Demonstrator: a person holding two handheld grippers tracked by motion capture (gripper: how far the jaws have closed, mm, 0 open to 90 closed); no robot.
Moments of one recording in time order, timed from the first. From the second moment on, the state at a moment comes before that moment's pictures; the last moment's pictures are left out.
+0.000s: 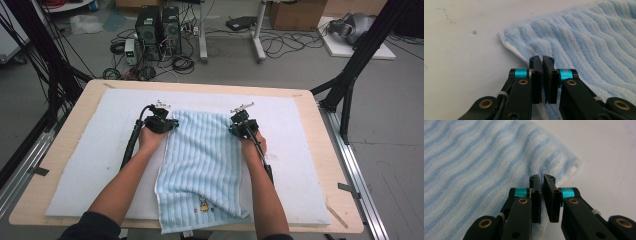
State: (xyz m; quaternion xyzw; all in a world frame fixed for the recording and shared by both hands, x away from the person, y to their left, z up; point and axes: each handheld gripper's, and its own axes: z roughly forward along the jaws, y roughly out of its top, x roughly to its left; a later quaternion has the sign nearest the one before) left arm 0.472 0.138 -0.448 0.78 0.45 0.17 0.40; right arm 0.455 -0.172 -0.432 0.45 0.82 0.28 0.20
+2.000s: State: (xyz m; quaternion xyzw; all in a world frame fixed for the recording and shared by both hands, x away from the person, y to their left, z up) left arm 0.410 0.141 -0.441 0.77 0.44 0.14 0.44; right arm 0.393 -0.207 -0.428 0.43 0.79 0.39 0.18
